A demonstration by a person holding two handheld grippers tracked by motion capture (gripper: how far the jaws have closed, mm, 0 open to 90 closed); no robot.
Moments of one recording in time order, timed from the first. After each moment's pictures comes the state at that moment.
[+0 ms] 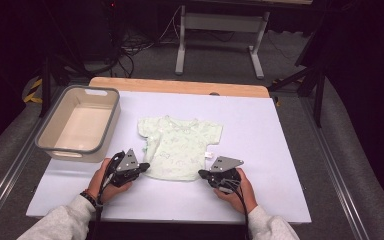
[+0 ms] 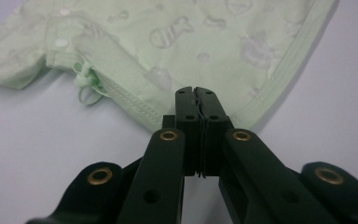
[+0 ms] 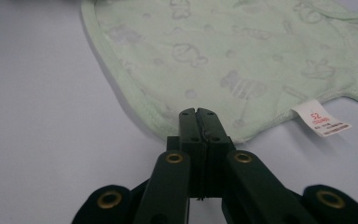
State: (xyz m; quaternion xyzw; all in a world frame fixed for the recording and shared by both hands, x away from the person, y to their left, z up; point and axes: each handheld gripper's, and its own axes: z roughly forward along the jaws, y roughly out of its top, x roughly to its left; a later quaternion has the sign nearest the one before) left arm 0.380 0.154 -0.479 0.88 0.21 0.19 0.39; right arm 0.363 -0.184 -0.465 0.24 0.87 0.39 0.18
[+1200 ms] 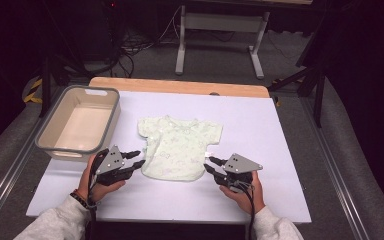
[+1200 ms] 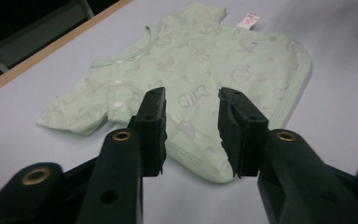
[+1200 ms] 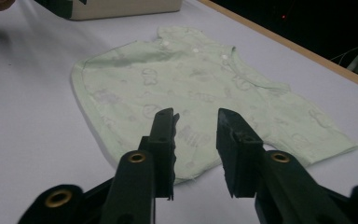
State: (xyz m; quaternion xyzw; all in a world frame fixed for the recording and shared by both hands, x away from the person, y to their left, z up) left arm 0.363 0.180 -0.446 0.82 0.19 0.24 0.48; right arm 0.347 -0.204 -0.432 0.23 0.81 0.47 0.27
